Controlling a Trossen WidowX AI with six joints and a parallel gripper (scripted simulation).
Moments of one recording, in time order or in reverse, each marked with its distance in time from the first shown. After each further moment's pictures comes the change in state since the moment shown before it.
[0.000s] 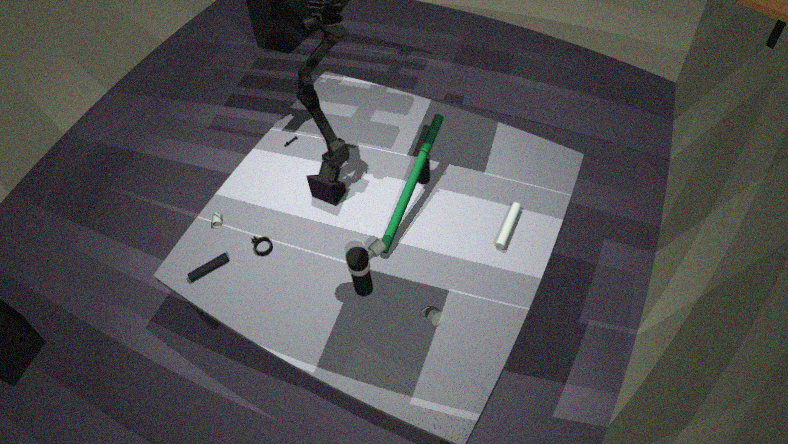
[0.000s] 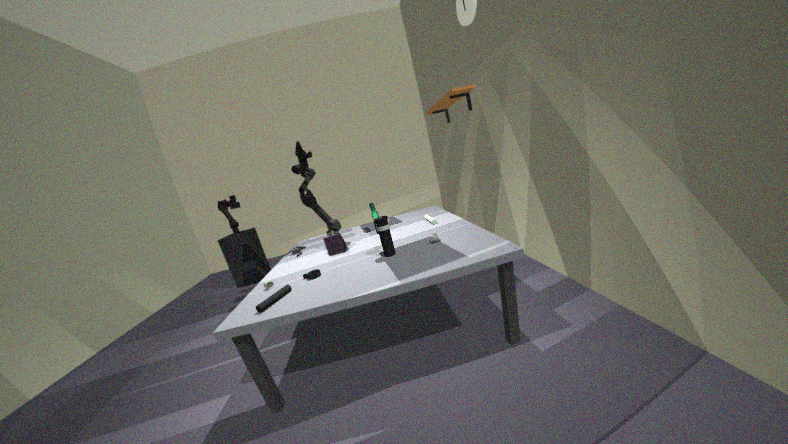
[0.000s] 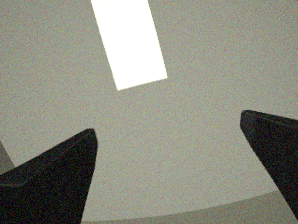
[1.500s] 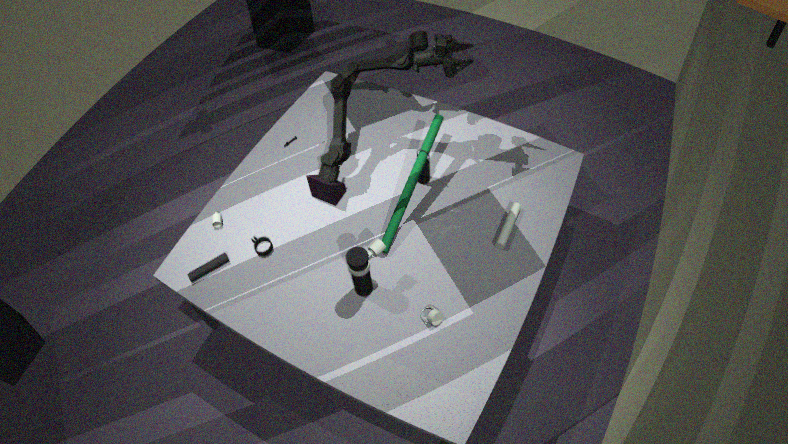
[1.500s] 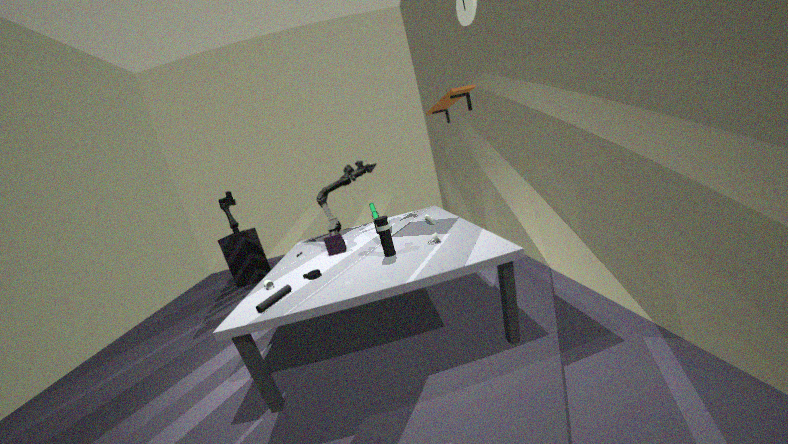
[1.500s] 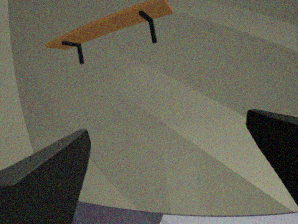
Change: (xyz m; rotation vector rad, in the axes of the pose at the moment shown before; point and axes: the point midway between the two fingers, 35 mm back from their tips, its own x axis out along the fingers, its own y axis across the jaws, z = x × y) arm -0.241 -0.024 0.482 -2.378 0.274 -1.810
